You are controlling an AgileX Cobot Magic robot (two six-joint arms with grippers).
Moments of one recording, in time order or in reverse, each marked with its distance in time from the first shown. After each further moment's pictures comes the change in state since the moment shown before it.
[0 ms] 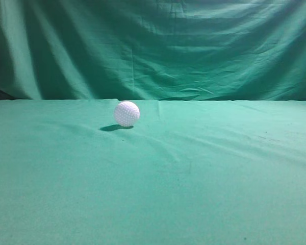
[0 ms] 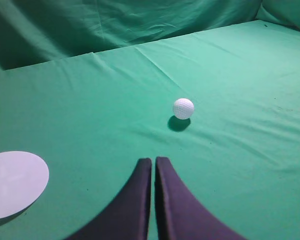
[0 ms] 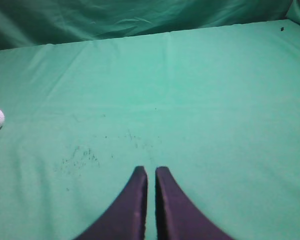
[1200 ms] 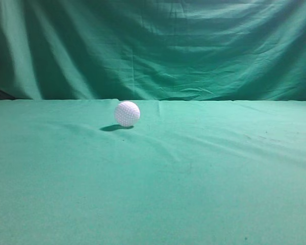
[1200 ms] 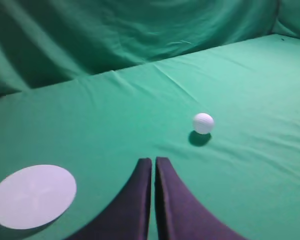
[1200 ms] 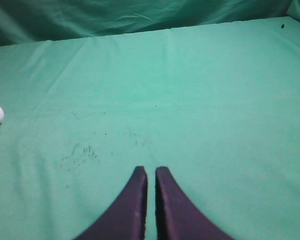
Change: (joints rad) left arm 0.048 -0.079 0.009 0.039 -0.001 0.008; right arm 0.000 0.000 0.000 0.000 0.009 -0.004
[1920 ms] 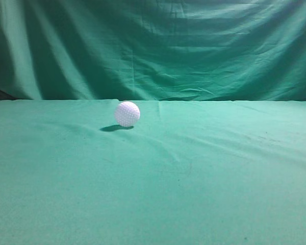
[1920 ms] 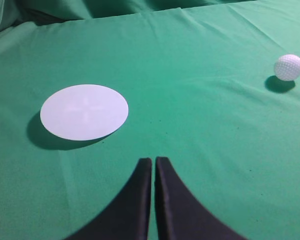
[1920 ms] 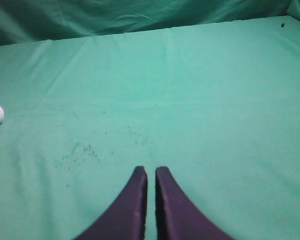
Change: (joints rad) left arm 0.201 -0.017 0.231 0.086 -0.092 -0.092; right arm 0.000 0.000 0.000 0.000 0.004 0.000
